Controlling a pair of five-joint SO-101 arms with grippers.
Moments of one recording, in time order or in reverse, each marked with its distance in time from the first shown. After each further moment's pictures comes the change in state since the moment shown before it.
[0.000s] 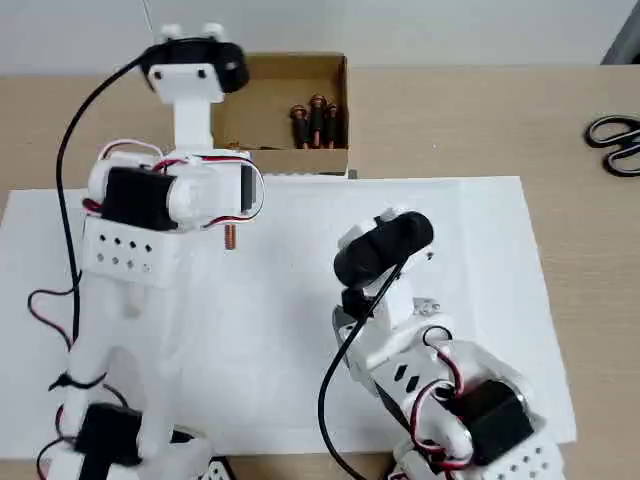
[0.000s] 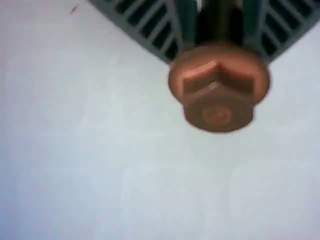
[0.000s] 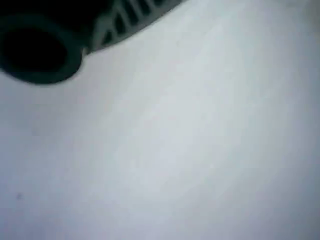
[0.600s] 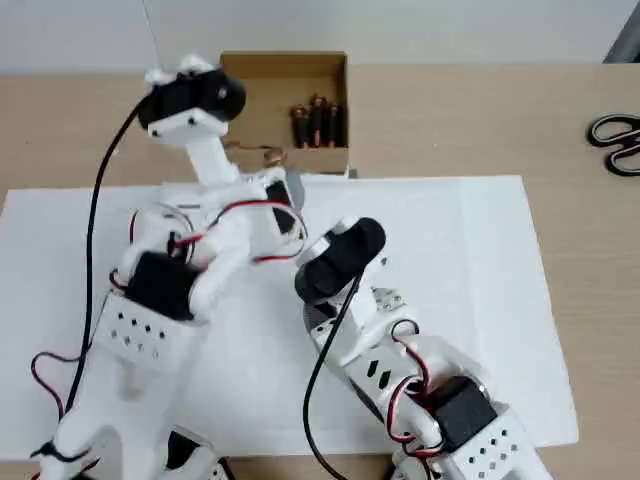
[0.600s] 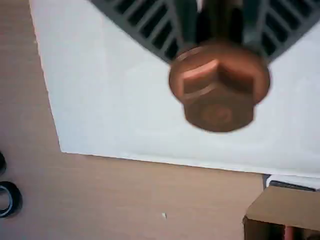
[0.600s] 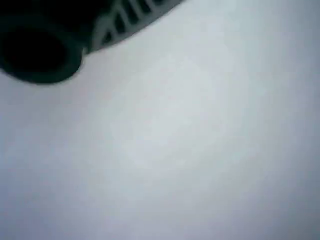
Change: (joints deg) left arm 10.0 -22.1 32.9 -32.2 17.8; right arm -4.2 -0.4 12.4 -16.4 5.4
